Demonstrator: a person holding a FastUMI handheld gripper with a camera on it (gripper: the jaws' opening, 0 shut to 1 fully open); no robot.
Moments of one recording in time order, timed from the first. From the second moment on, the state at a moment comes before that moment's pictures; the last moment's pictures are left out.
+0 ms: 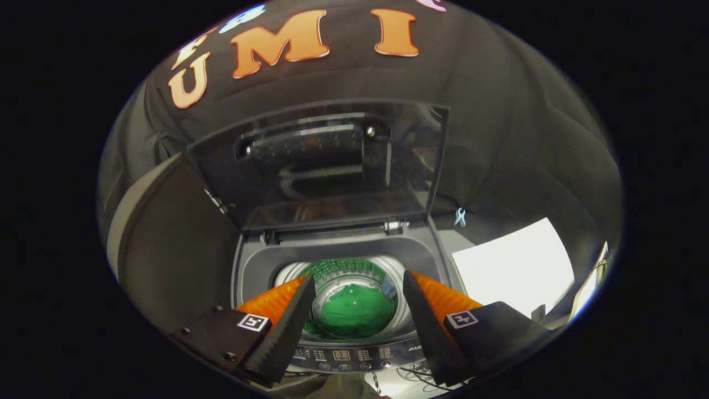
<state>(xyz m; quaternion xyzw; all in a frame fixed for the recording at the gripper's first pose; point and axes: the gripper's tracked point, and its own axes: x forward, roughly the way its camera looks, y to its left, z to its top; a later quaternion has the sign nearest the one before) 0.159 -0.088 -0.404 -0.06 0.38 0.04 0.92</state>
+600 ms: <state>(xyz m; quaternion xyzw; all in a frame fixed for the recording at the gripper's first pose) 0.252 -0.068 -0.253 -0.06 0.24 0.06 0.97</state>
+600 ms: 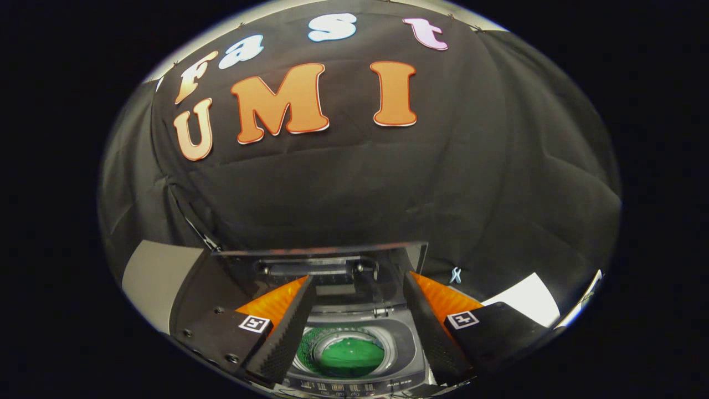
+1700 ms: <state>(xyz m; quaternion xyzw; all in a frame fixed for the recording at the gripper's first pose) 0.296 -0.030 -0.306 -0.06 0.23 0.13 0.96</state>
